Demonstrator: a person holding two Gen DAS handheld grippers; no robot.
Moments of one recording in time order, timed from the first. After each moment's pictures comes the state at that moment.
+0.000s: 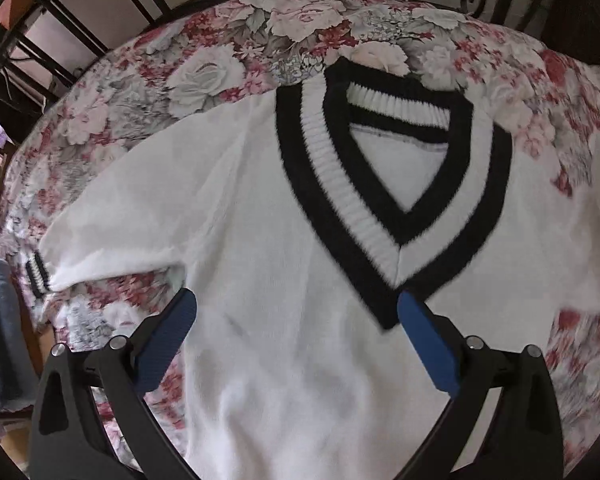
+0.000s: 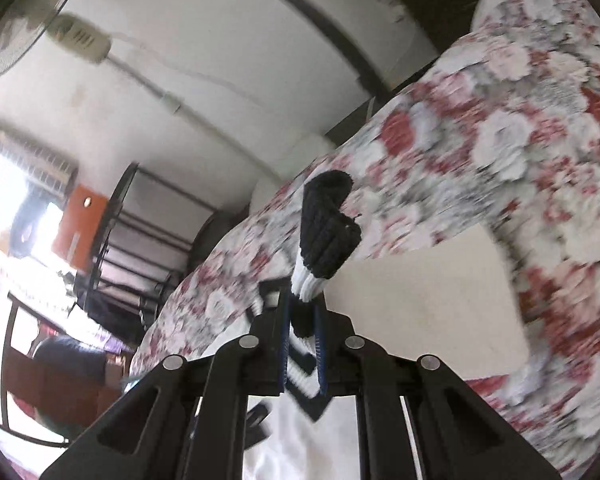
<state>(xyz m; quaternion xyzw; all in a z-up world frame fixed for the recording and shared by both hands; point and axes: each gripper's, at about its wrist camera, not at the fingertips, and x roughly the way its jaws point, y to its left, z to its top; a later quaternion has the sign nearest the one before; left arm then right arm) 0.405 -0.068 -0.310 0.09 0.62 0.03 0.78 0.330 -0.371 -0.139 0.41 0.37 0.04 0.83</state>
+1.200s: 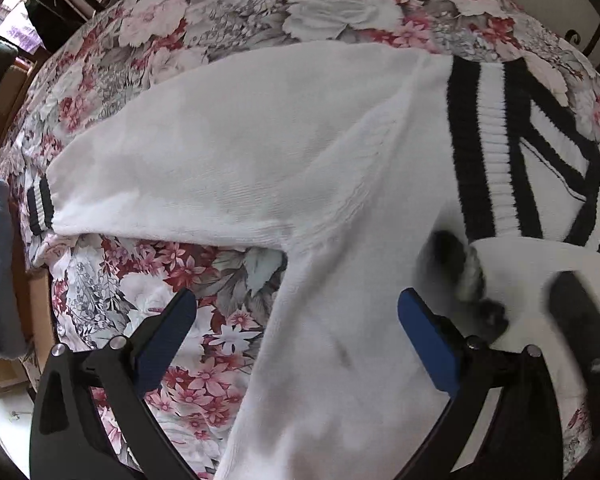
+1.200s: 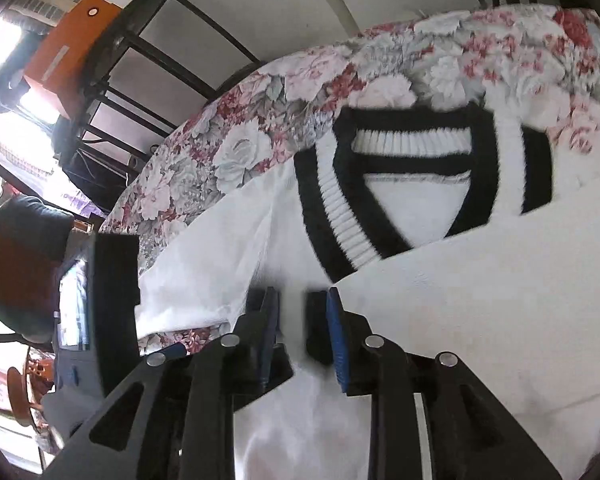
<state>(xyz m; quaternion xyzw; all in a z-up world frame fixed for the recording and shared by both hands) 0.424 0.038 -0.347 0.02 0.66 0.14 0.74 0.393 -0.178 -0.212 0.27 0.51 0.16 0.80</state>
